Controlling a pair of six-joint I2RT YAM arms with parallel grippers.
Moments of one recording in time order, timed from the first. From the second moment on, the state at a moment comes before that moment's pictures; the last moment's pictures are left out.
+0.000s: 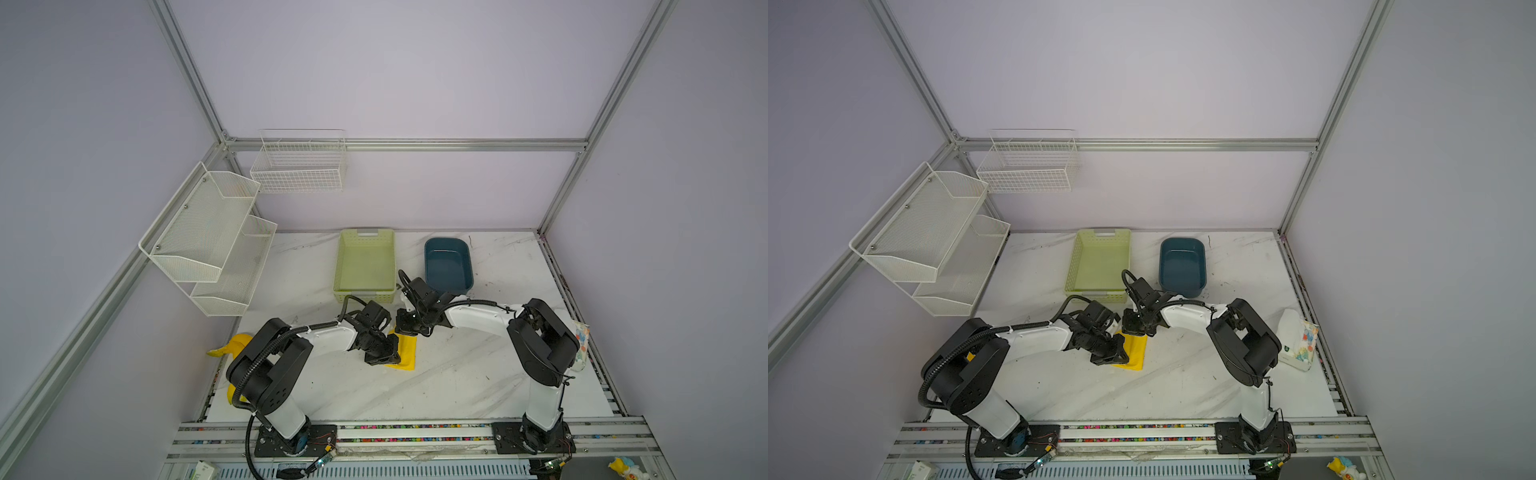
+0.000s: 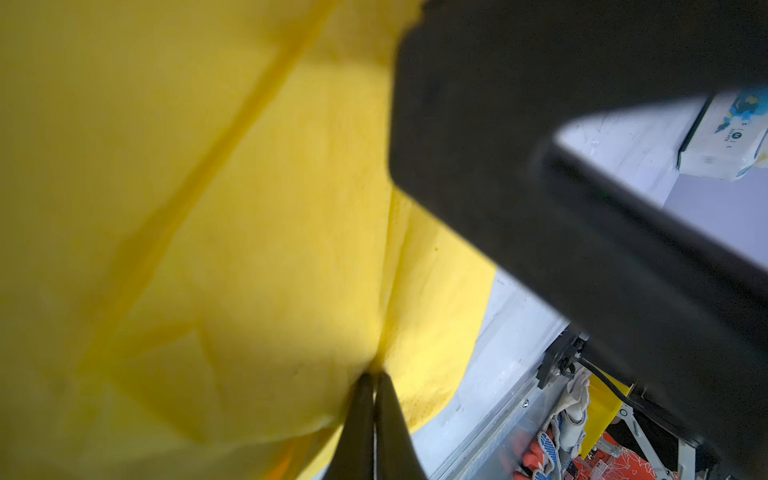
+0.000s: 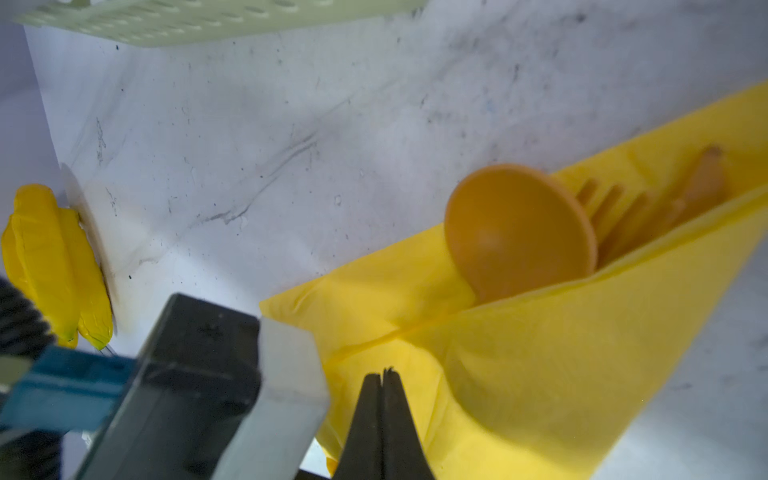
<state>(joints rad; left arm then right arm) -0.64 1.64 0.79 -0.34 0.51 -0.70 0.78 1.90 1.22 -0.36 -0.29 0.78</state>
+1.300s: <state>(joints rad) -0.64 1.63 0.79 -0.35 0.48 -0.70 0.76 1.91 1.19 -0.36 -0.30 0.73</state>
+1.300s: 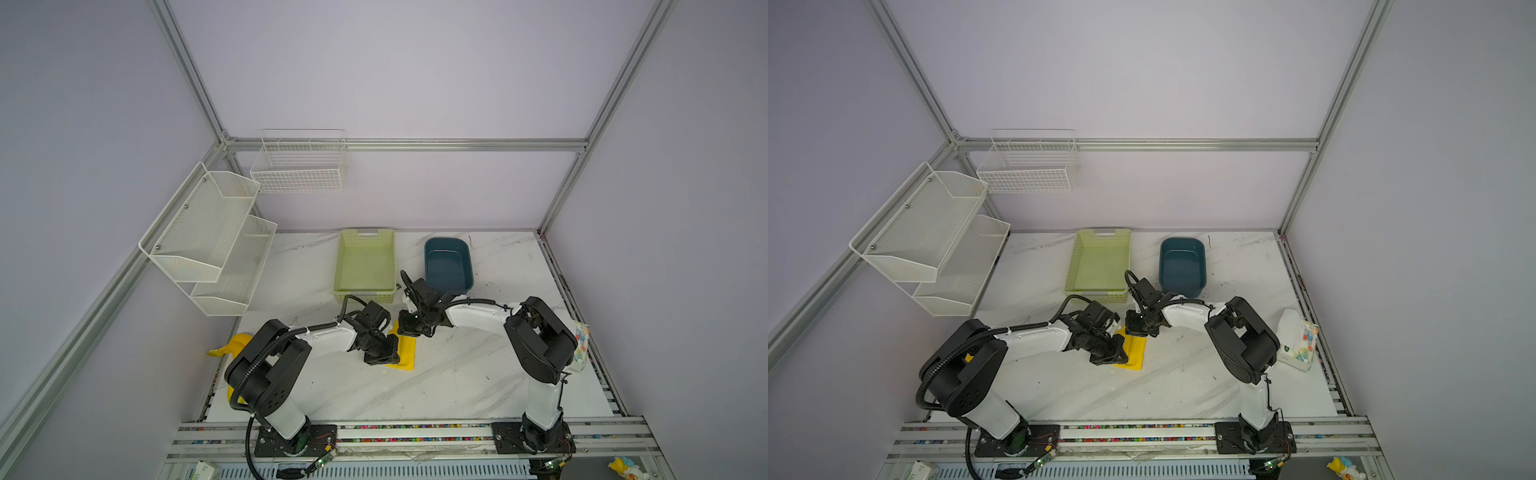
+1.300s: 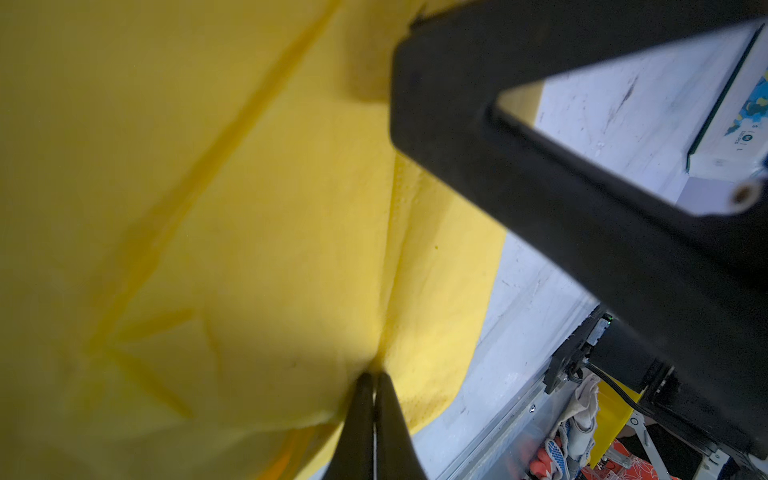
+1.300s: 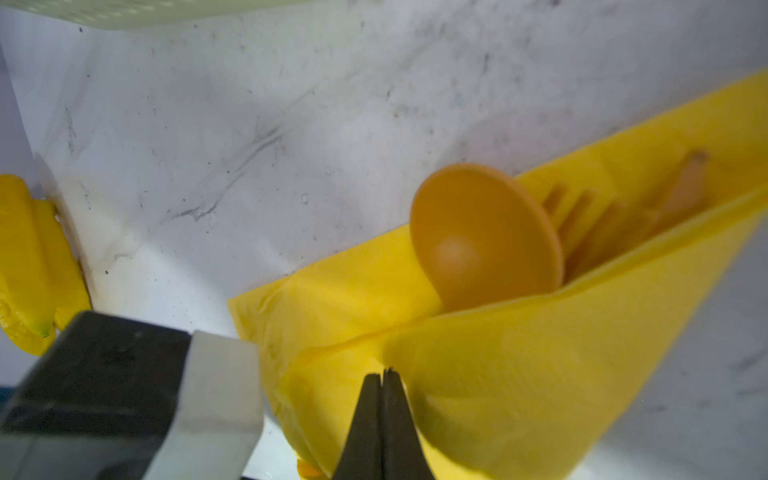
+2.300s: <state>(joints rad) -0.46 1.40 0.79 -0.52 0.28 -0.63 0.77 1.90 1.12 -0.29 -0.35 0.59</state>
